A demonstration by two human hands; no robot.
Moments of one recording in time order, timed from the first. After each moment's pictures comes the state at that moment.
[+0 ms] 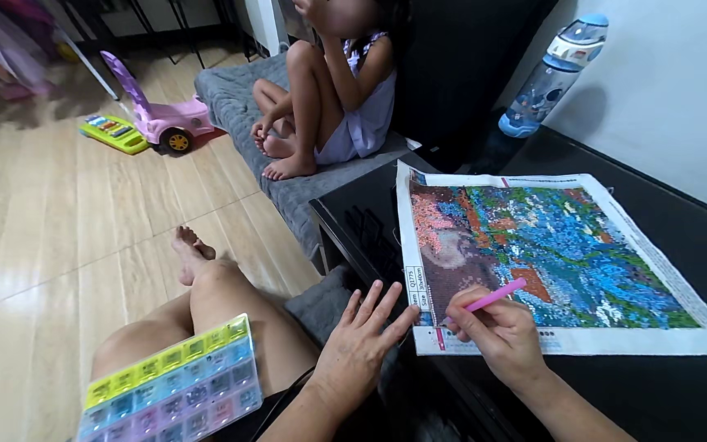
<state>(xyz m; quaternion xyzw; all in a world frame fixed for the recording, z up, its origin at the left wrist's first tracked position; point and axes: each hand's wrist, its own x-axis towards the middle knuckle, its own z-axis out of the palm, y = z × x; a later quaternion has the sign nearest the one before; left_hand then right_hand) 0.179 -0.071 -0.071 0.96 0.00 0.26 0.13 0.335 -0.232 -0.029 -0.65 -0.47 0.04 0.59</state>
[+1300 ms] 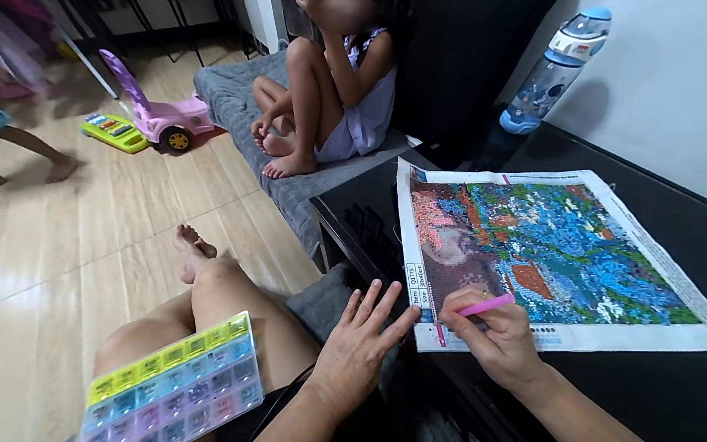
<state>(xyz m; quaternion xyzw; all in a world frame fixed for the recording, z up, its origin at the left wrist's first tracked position) 0.174 -0.071 -0.068 0.96 -0.01 0.25 0.13 0.335 -0.229 -0.029 -0.64 -0.55 0.00 0.54</state>
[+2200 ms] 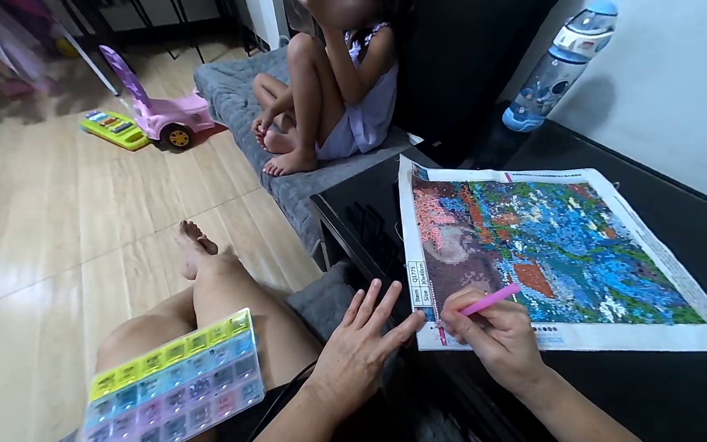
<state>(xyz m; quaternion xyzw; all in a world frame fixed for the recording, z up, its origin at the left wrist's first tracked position) 0.170 -0.072 -0.068 0.96 -0.02 0.23 0.13 0.329 -0.230 -0.027 -0.64 -0.51 0.05 0.57</state>
